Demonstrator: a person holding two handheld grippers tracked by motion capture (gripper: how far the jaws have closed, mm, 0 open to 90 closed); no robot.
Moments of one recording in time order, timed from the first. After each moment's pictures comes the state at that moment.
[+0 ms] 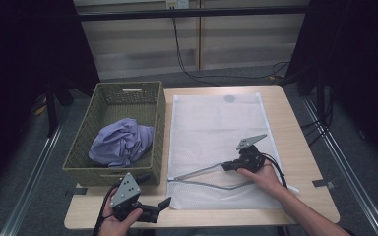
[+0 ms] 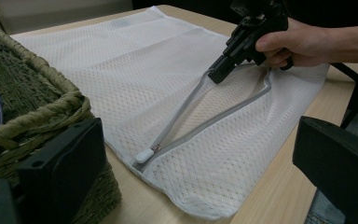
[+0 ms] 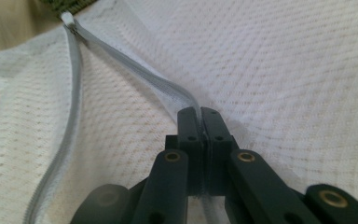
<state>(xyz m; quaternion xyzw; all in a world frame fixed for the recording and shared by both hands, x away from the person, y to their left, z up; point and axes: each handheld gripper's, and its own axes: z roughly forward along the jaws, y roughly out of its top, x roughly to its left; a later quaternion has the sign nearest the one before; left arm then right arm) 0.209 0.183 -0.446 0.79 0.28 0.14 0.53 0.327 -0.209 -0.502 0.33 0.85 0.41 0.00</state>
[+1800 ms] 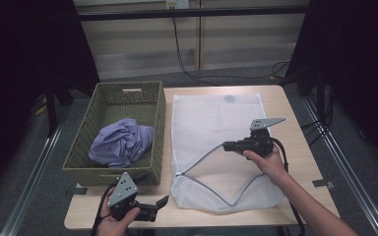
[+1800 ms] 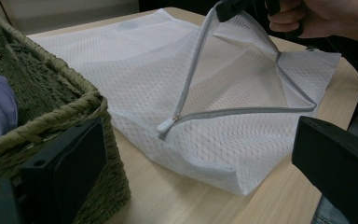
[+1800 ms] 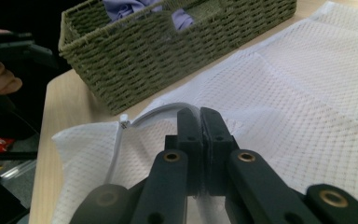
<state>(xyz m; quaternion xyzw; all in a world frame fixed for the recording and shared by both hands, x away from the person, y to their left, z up) 0.210 0.187 -0.445 0.78 0.29 0.15 0.53 0.338 -0.223 -0.440 0.31 0.78 0.54 0.01</state>
